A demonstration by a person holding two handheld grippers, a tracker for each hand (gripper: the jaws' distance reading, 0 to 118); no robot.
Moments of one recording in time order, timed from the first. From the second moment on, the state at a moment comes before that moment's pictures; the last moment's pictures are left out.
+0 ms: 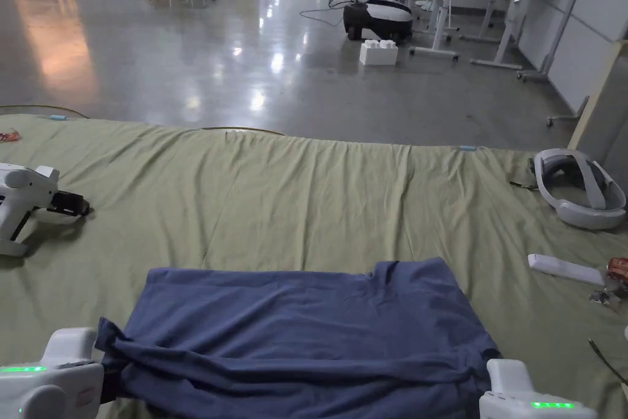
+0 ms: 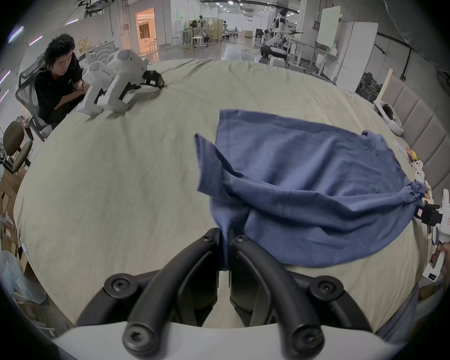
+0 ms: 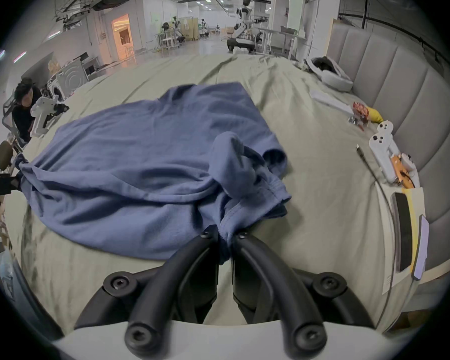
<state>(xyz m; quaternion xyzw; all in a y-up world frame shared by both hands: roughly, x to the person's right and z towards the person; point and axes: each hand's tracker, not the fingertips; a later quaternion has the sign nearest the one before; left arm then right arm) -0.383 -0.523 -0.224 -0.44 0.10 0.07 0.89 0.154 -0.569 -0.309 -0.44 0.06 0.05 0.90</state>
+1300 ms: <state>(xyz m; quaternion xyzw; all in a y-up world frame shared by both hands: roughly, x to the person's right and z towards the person) -0.374 -0.513 -0.108 -0.44 0.10 0.07 0.89 0.137 -0.523 -0.165 -0.38 0.03 0.12 0.91</state>
